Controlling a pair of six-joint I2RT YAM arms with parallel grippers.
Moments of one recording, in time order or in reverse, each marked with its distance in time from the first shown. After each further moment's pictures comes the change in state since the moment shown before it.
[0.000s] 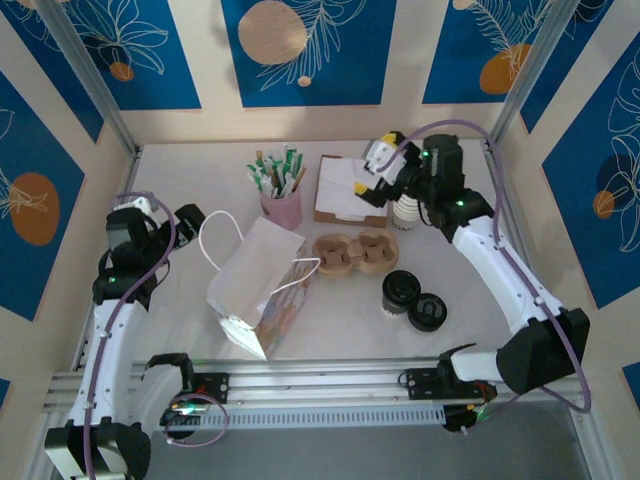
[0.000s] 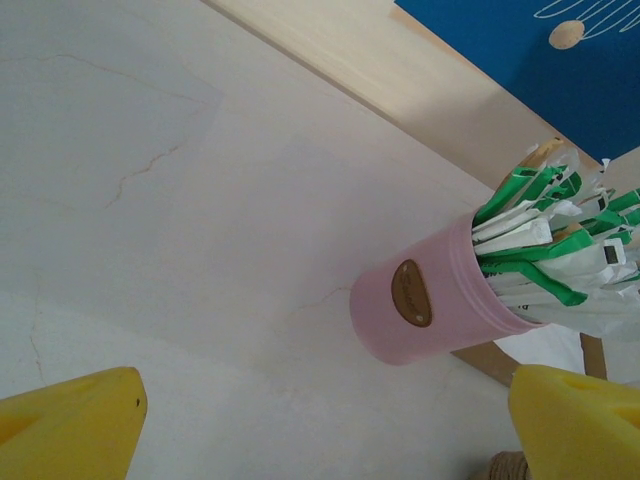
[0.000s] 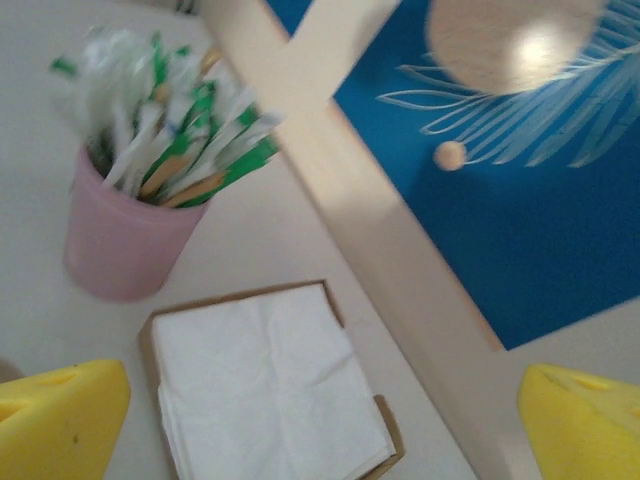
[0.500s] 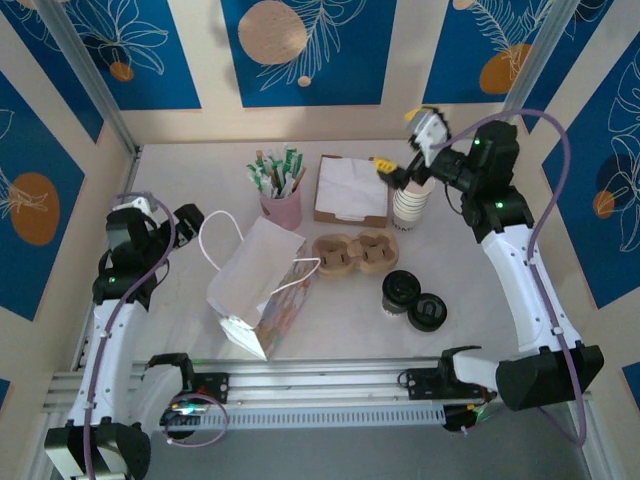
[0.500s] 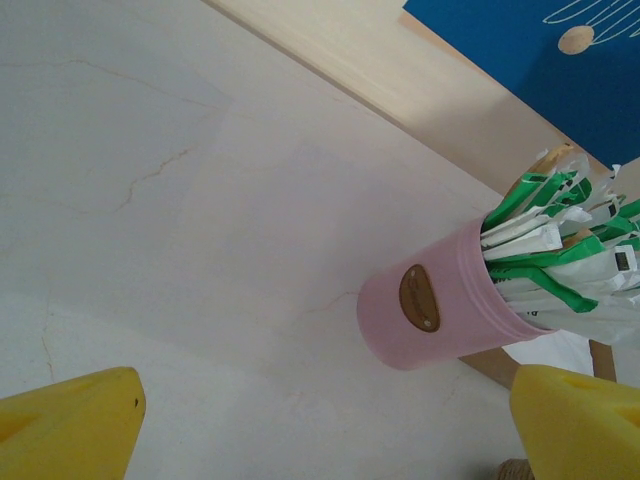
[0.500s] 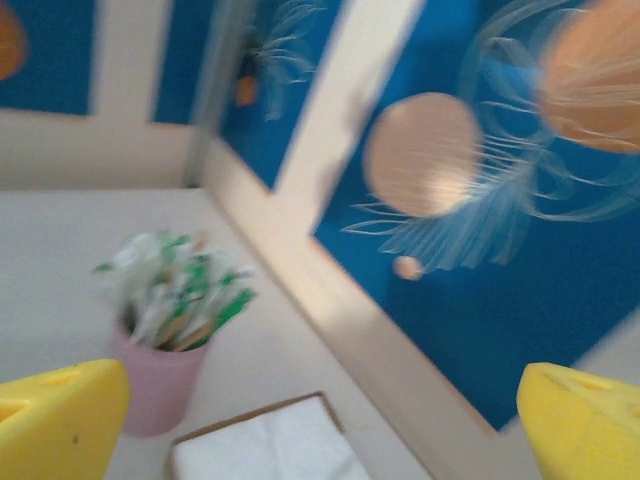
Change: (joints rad) left arm 0.000 0.000 -0.001 0.000 -0.017 0.001; right arm -0.117 -0.080 0.089 -0.027 -0.333 0.143
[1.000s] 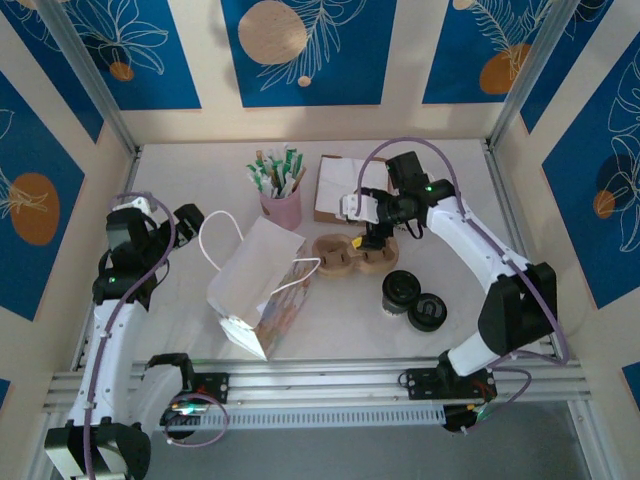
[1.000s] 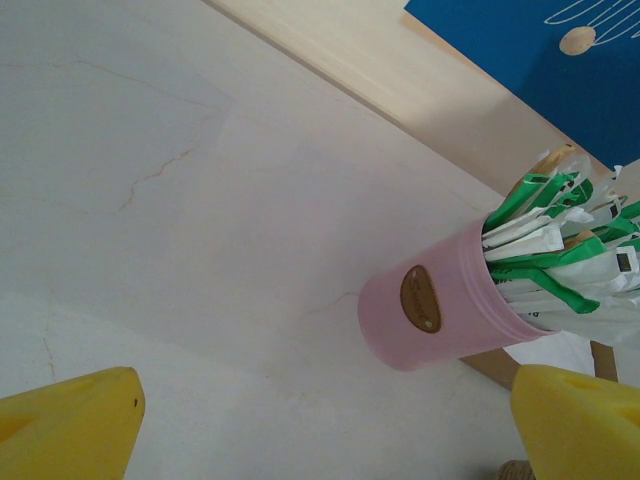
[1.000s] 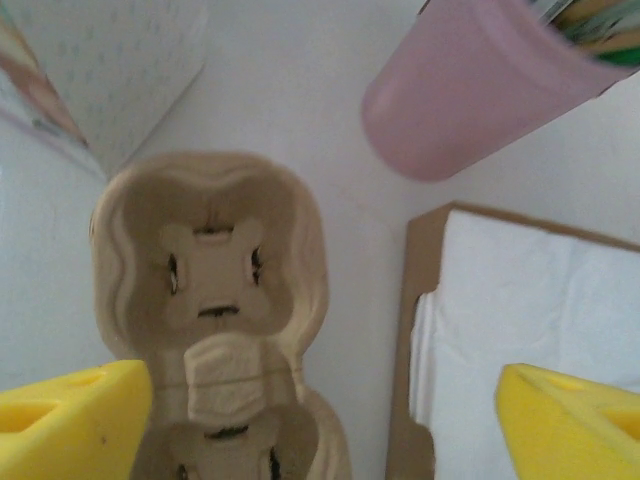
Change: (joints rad) left arm 0.000 0.000 0.000 0.000 -0.003 0.000; right arm 0.199 0.325 -0.032 -0.499 0.225 -0.625
